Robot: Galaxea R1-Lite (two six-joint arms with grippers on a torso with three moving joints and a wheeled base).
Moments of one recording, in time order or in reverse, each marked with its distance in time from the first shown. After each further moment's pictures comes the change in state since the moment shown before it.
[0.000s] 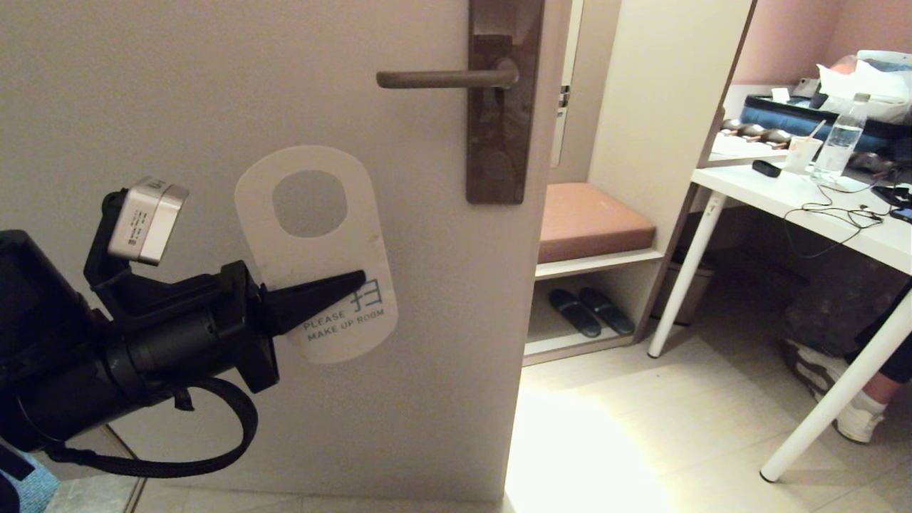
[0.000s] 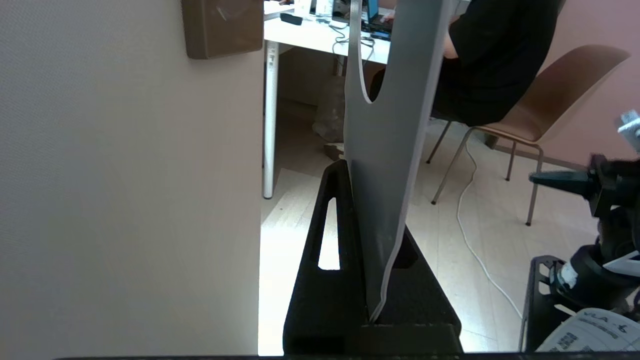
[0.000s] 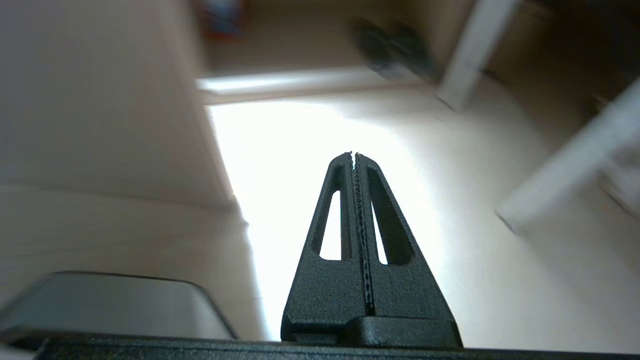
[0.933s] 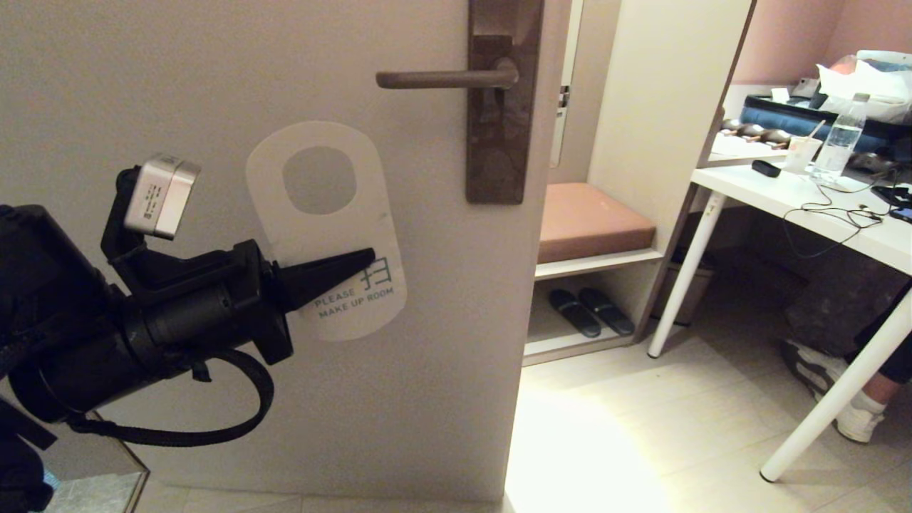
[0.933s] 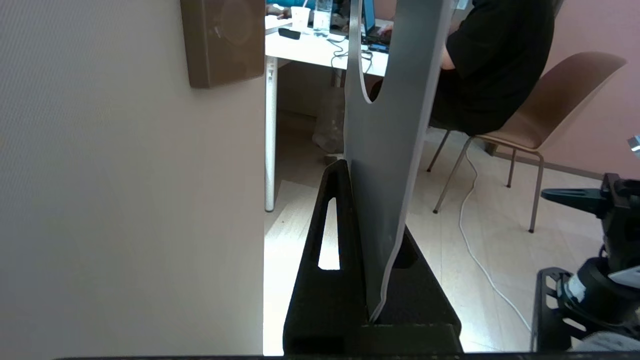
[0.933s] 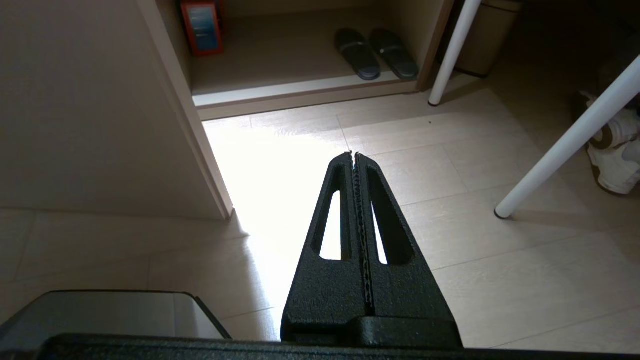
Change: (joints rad) left arm -0.007 0.043 -0.076 -0.001 -0.003 -0.003; right arm 0.008 -0.127 -0.006 0.086 -0.029 0.042
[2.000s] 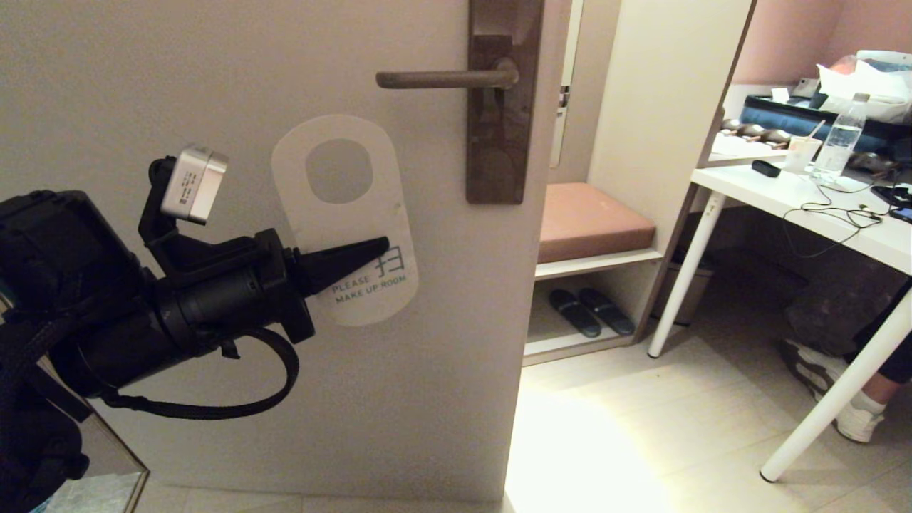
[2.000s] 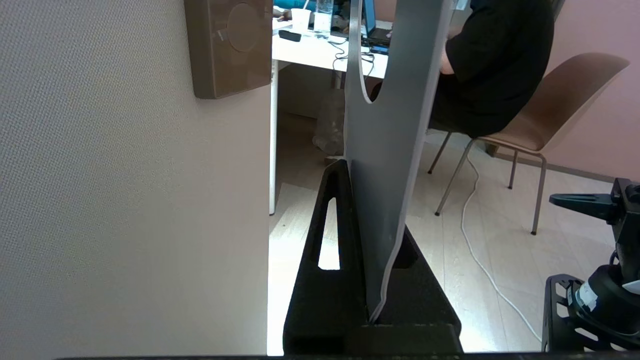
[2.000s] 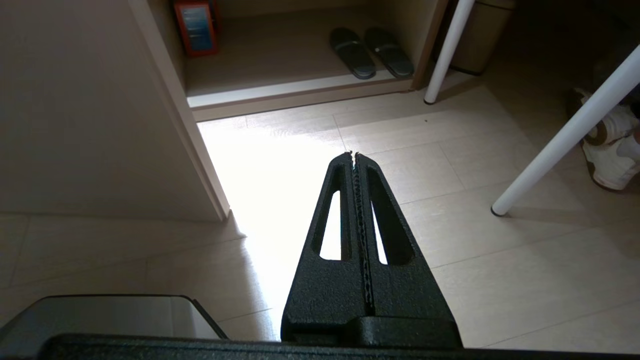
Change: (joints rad) left arm -0.006 0.057 -0.057 -0.003 0.001 0.000; right arm -0.015 0.026 0.007 -0.030 0.000 0.000
